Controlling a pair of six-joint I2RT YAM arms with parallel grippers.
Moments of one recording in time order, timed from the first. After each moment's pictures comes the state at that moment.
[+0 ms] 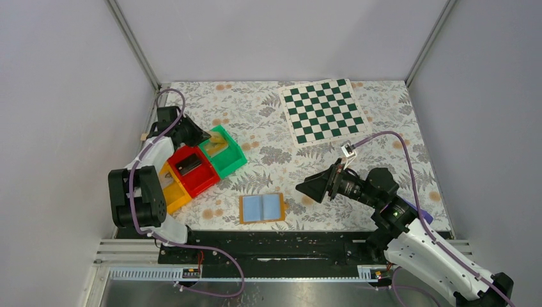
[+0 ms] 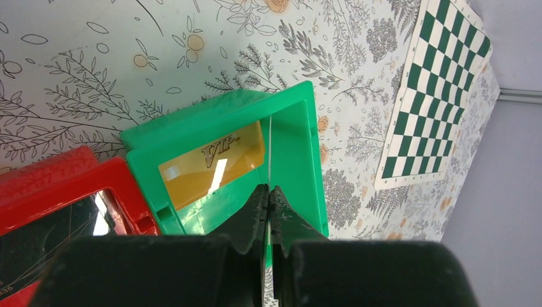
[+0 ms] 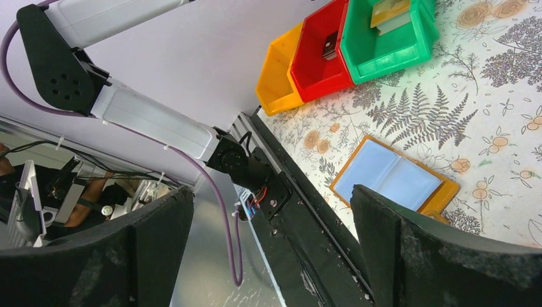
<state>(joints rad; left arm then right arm) 0.13 1.55 1.00 -0.24 0.38 -0.67 0.70 0.57 0.48 0.04 -0.40 0.82</state>
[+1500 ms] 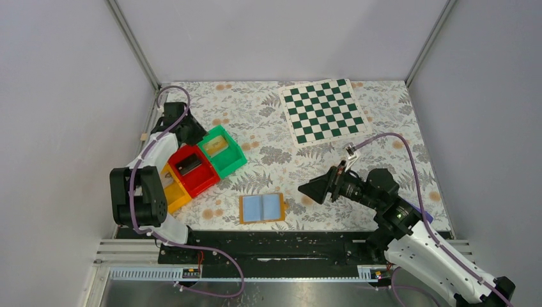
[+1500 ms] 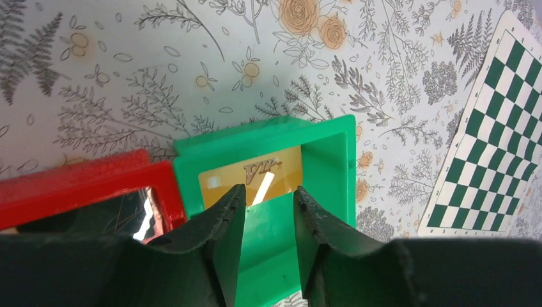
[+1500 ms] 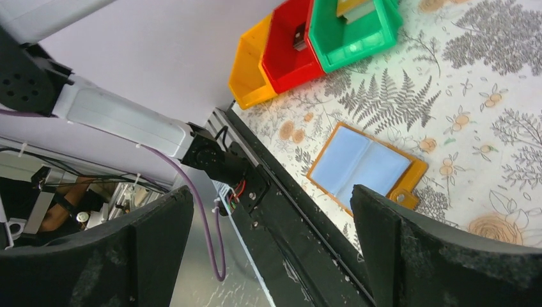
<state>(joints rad) 0.05 1.57 1.07 -0.32 0.11 -0.68 0.70 0.53 0.48 -0.07 -0.35 0.78</state>
